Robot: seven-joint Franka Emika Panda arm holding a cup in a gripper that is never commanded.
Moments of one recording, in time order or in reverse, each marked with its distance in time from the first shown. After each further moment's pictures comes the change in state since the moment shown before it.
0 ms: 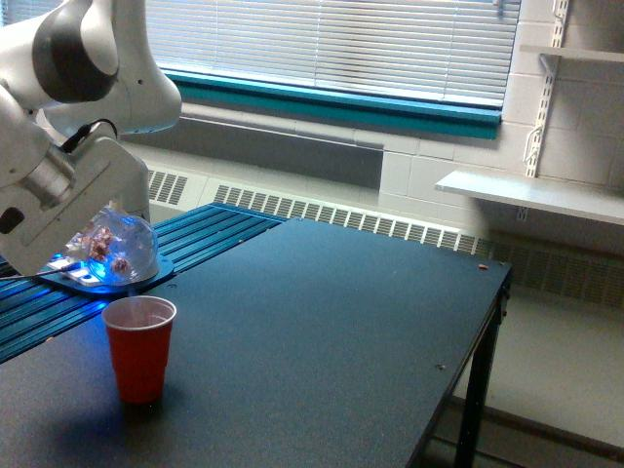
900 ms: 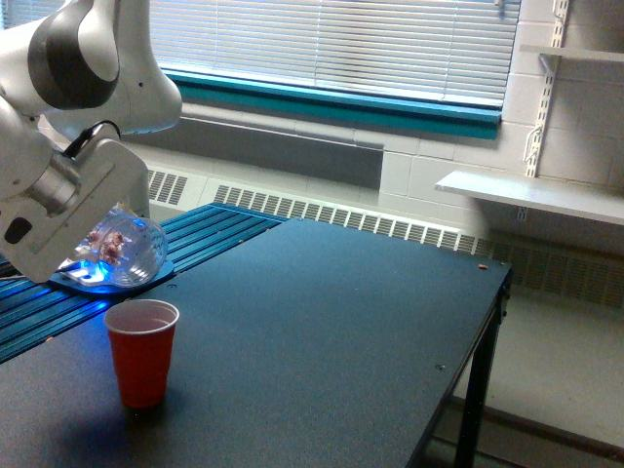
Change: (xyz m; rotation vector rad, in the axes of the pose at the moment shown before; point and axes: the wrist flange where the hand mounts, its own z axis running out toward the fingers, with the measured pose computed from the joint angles) arm 0.012 -0.013 0.001 0.030 -0.059 -0.004
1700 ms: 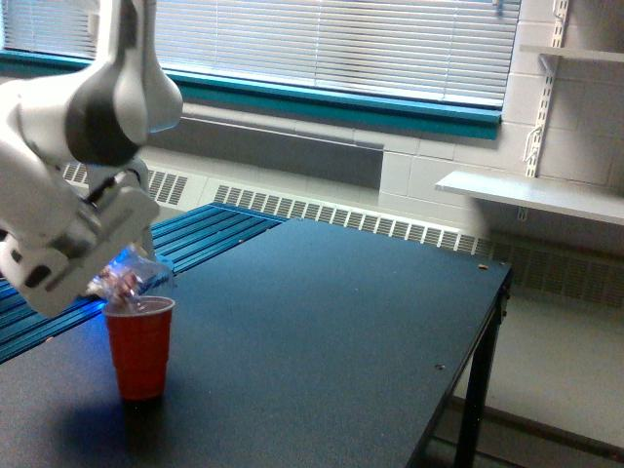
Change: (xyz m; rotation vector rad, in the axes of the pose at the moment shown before) arm 0.032 0.006 0.055 -0.125 -0.064 0.084
